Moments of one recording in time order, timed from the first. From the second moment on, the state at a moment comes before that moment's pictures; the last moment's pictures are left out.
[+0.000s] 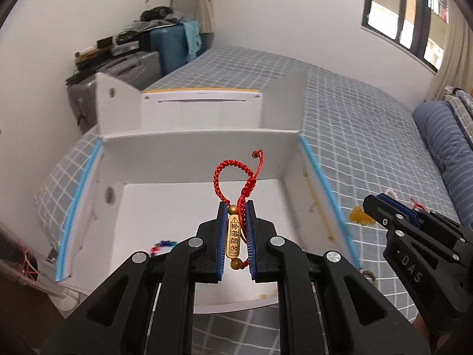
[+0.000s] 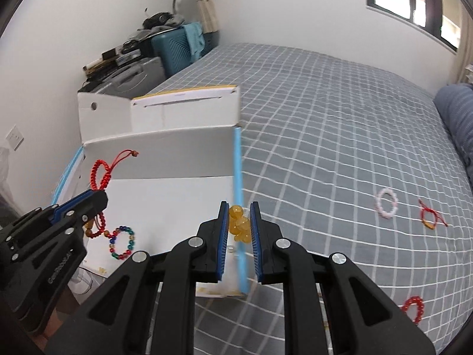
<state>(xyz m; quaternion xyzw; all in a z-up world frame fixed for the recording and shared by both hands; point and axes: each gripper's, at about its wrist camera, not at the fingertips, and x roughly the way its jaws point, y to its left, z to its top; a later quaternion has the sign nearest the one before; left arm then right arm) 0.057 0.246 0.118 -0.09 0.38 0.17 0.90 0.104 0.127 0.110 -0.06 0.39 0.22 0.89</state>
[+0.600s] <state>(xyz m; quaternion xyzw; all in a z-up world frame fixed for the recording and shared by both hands) 0.040 0.318 0.066 -0.12 0.42 0.22 0.87 0.102 0.216 0.054 -0.09 0.44 0.24 0.86</state>
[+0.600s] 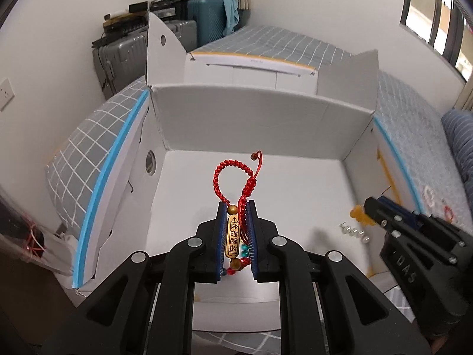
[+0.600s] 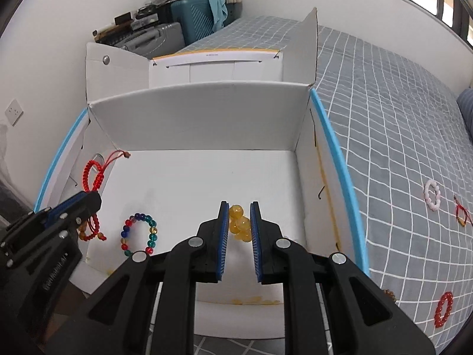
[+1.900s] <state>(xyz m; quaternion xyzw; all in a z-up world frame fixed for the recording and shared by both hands) 0.028 0.276 0.102 -0.11 0.38 0.23 0.89 0.099 0.136 0.097 -0.05 0.39 0.17 0.90</state>
